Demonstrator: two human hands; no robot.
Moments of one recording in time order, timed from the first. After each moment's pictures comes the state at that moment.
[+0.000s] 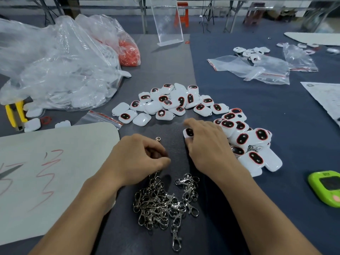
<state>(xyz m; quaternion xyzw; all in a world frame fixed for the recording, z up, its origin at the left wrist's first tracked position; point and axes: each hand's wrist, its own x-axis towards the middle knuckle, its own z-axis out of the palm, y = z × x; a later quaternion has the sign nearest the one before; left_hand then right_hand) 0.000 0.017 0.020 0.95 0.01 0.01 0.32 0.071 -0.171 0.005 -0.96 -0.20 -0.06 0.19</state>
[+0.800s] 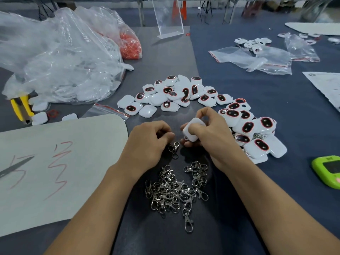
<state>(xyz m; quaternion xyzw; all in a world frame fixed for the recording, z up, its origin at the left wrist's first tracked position) 0.012 0.012 -0.001 0.93 0.03 0.11 0.35 0.052 -0.160 0.011 -0.69 -0.03 0.12 0.71</state>
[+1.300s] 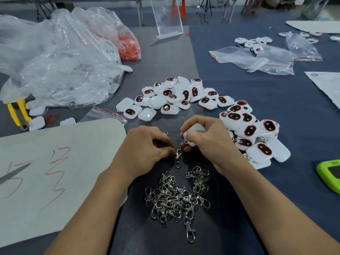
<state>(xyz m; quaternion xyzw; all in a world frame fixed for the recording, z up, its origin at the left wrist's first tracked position) 0.011 0.028 0.006 0.93 -0.04 0.07 0.36 0.056 -0.159 0.008 -0.74 -0.09 0.11 0.66</state>
